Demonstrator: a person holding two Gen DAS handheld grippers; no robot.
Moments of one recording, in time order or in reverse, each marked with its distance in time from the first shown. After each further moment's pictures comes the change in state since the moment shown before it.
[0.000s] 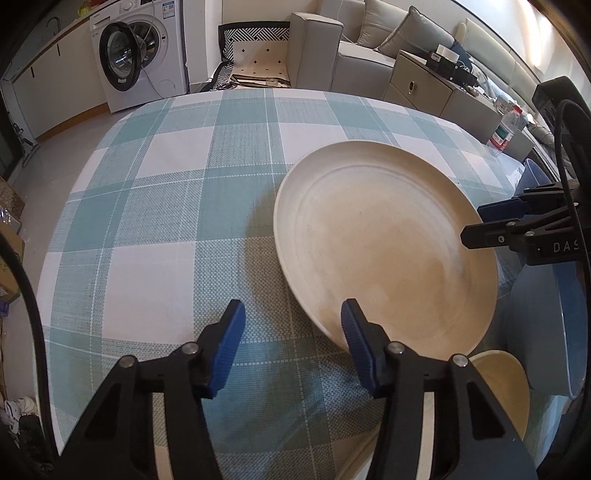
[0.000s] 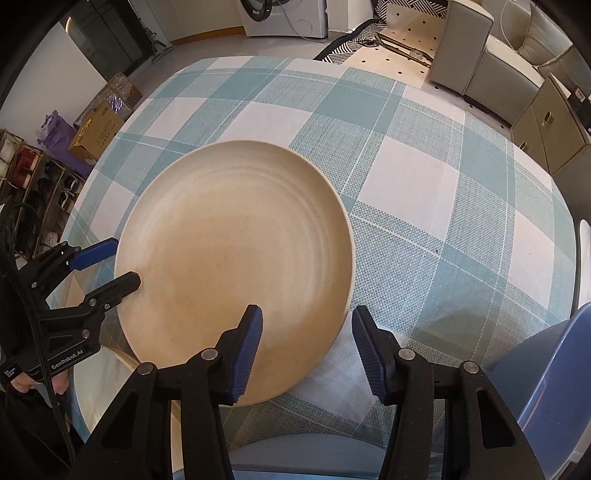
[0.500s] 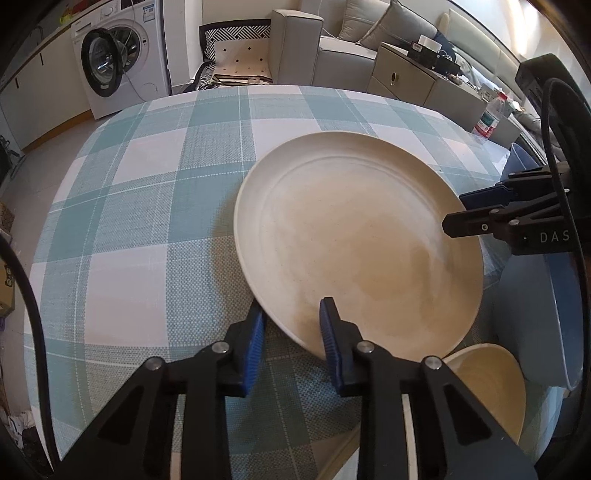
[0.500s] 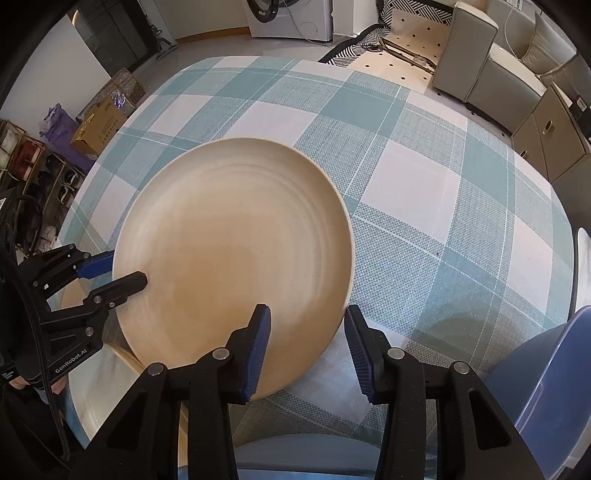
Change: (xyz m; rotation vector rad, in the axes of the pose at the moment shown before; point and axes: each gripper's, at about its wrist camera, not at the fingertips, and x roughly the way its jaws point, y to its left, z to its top) left arm 0.003 -0.015 -0.001 0.053 0.013 -0.032; right arm -0.001 0.005 -0.004 -0.028 -0.020 -0.015
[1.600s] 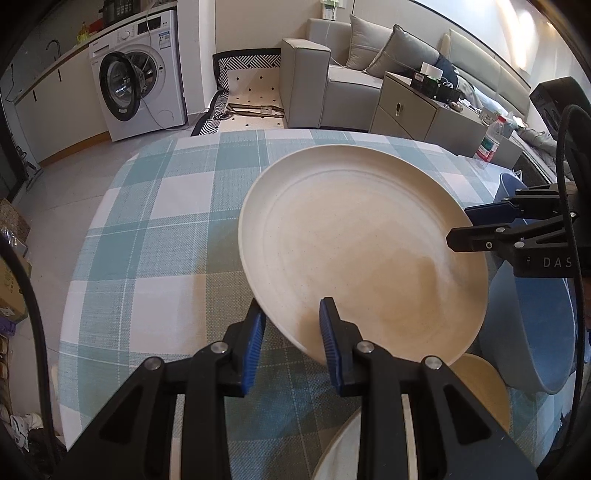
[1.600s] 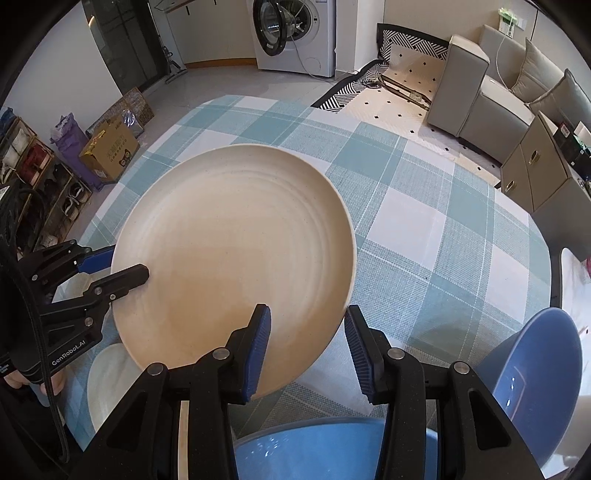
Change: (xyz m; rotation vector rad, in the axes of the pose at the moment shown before) left arm -0.046 0.003 0.005 -0.003 -0.119 0.051; right arm -0.054 0.023 -0.011 -0.025 -0.152 -0.018
